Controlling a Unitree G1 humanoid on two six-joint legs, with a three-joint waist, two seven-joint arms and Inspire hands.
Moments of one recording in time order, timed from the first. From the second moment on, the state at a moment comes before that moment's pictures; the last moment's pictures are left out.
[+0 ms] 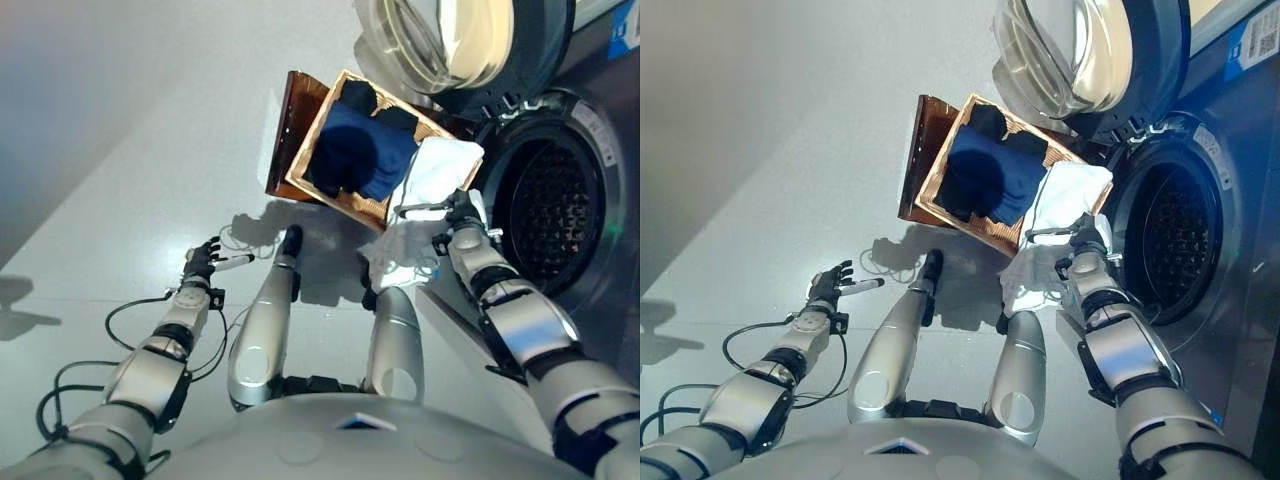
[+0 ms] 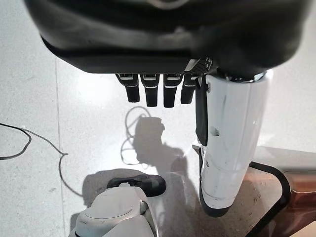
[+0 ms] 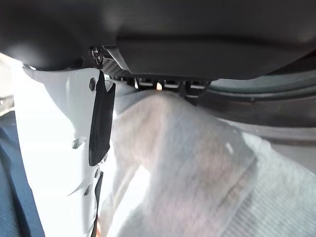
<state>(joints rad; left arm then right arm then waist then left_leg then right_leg) -0.35 0.30 -0.32 1.23 -0.31 -0.15 0.17 -0.66 -0.39 0.40 1.31 0.20 -0.02 -0.27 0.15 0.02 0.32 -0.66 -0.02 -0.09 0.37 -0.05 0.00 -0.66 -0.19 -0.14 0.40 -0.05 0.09</state>
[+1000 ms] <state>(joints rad) -0.37 0.30 -0.32 1.23 -0.32 -0.16 0.18 -0.69 -0.41 0.36 1.30 0.21 -0.03 -0.30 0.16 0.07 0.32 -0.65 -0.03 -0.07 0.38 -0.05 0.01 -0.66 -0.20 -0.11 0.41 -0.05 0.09</state>
